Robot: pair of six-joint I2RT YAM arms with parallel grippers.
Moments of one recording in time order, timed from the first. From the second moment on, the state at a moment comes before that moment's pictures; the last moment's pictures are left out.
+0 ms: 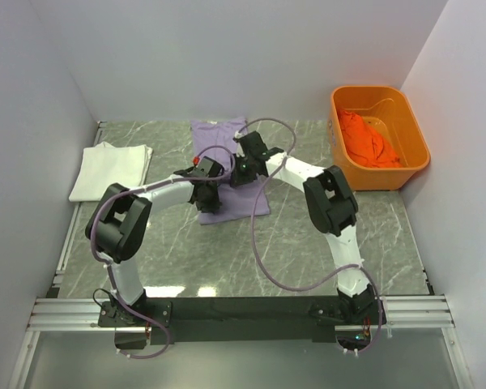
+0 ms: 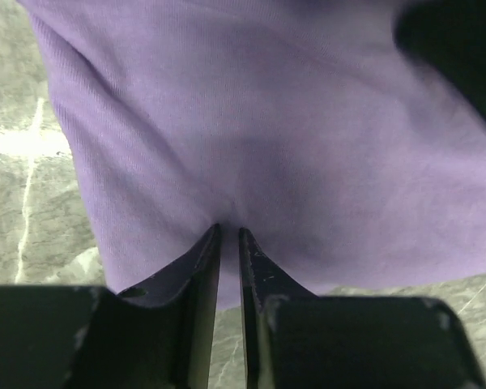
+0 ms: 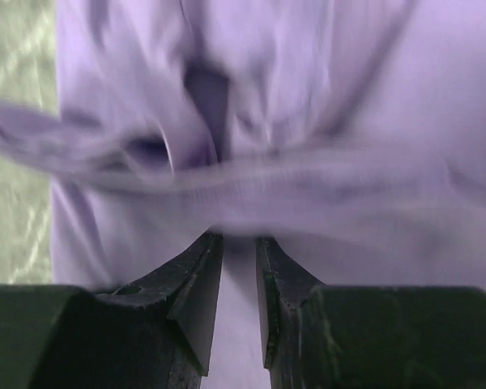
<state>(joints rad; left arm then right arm) -0.54 1.83 1.15 -0.43 -0.08 -0.70 0.56 2.20 1.67 -0.38 -0.21 0.37</state>
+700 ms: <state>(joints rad) -0.56 1.51 0.87 -0.54 0.04 -0.70 0.52 1.98 1.48 -0.29 -0.38 0.47</state>
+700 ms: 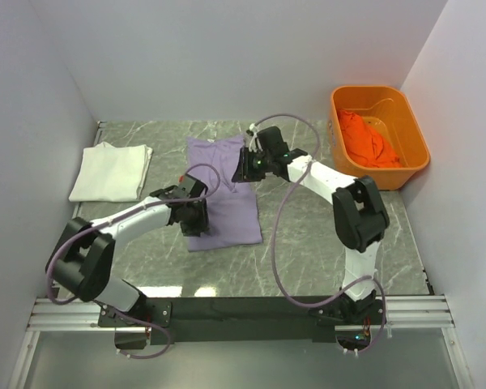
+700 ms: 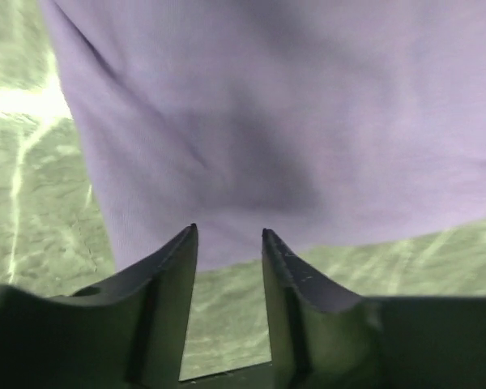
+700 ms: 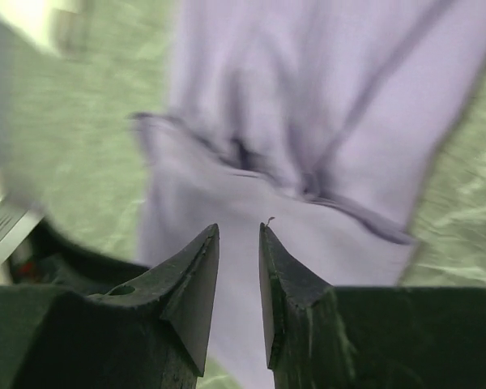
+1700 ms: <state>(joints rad) -0.24 1.73 0.97 -0.17 0.09 -0.83 0.38 2.13 1.26 0.11 -0.67 0.68</state>
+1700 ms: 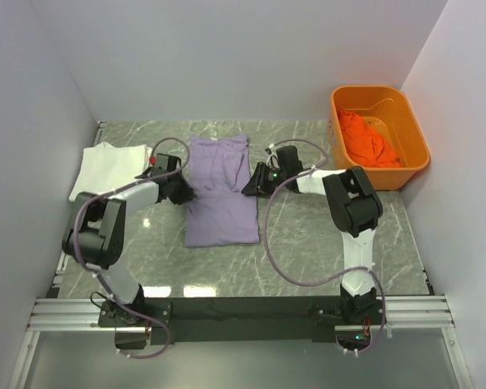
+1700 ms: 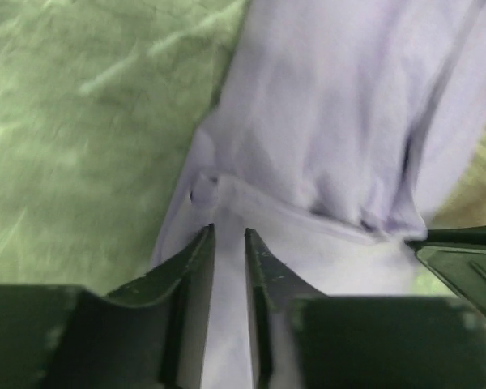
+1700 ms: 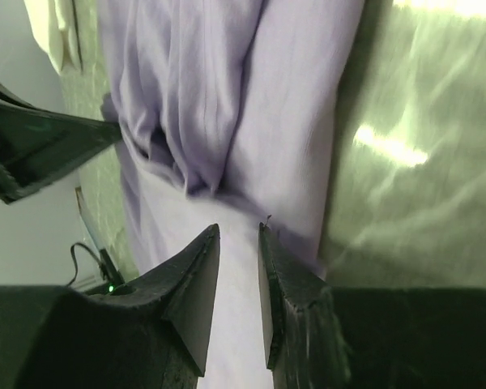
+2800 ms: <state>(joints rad) -0.37 1.47 0.71 -0.46 0.23 -0.80 0.48 2.01 1.06 -0.39 -0.98 0.39</state>
